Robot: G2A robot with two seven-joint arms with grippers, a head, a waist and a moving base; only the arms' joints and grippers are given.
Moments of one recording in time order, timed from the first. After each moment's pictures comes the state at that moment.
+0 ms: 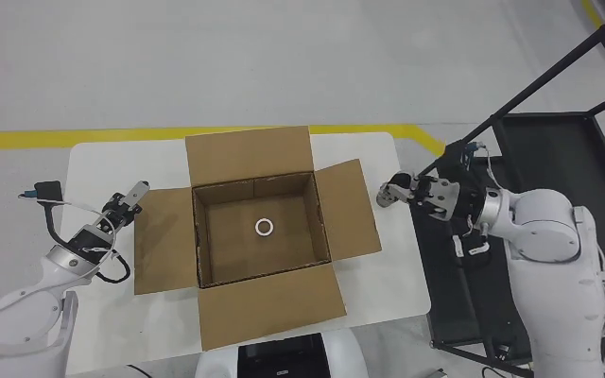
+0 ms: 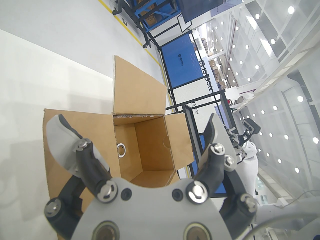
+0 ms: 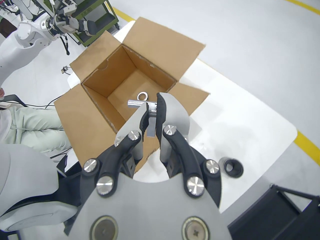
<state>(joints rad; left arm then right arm) 1.67 -1.04 -1.77 -1.92 0.00 -0.20 -0.57 -1.53 -1.02 1.86 -1.95 -0.22 -0.73 1.09</state>
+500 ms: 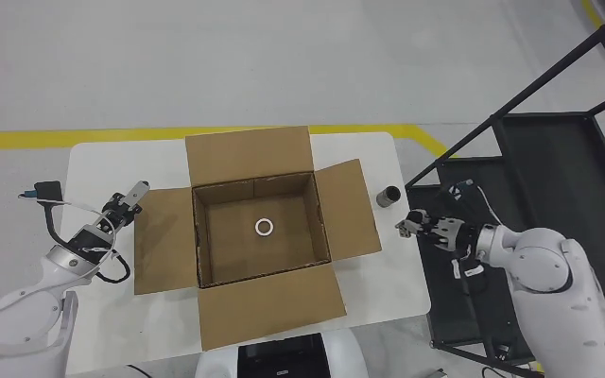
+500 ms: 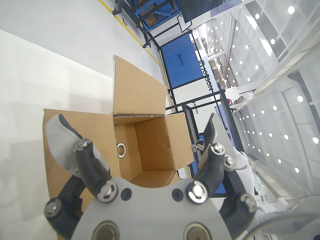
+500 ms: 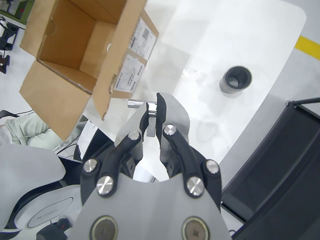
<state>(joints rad) 1.67 -1.04 -1.77 -1.92 0.00 -0.20 -0.57 -1.72 -1.00 1.88 -1.85 -0.40 -0.61 1.04</state>
